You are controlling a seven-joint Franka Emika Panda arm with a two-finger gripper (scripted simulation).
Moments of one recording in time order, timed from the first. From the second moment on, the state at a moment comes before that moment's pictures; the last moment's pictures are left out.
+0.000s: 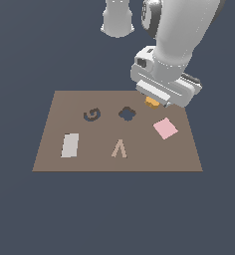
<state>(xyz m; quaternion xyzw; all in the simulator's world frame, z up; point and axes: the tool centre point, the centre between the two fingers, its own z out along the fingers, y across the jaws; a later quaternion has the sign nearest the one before) -0.094 0.131 0.047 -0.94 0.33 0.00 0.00</state>
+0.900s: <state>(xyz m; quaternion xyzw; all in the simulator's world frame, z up) -0.094 0.131 0.031 -0.94 0.33 0.00 0.00</state>
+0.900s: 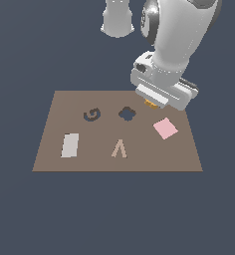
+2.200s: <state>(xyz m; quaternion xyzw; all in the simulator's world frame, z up) -0.050 0.039 0.040 -0.94 0.34 0.00 0.00</state>
